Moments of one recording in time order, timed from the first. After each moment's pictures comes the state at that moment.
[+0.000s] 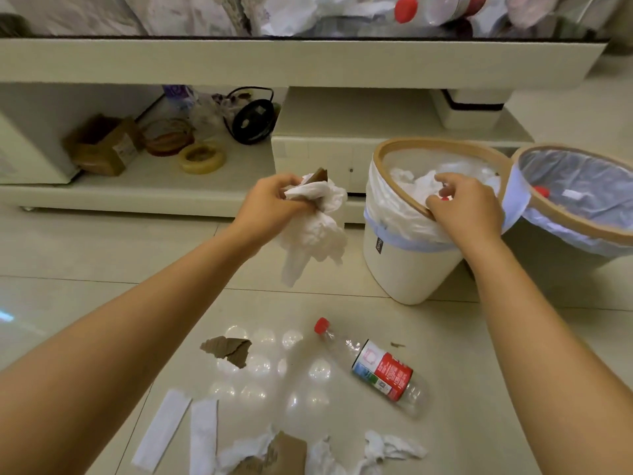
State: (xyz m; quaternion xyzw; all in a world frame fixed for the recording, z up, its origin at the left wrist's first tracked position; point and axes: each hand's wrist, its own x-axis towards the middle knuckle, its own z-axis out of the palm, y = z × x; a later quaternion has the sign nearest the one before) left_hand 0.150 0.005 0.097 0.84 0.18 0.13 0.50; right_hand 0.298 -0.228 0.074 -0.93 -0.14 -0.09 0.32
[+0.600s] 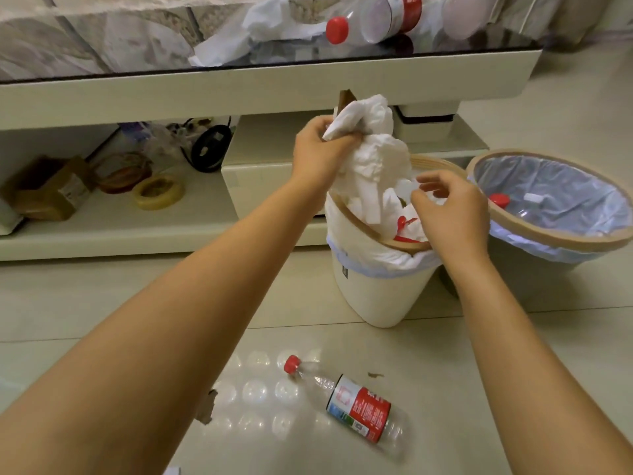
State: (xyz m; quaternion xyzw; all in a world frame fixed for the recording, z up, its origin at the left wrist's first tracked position) left_hand 0.296 -0.082 0.142 0.73 0.14 0.23 0.63; right_hand 0.311 -0.254 0.093 -0.86 -0.13 -0.16 0.47
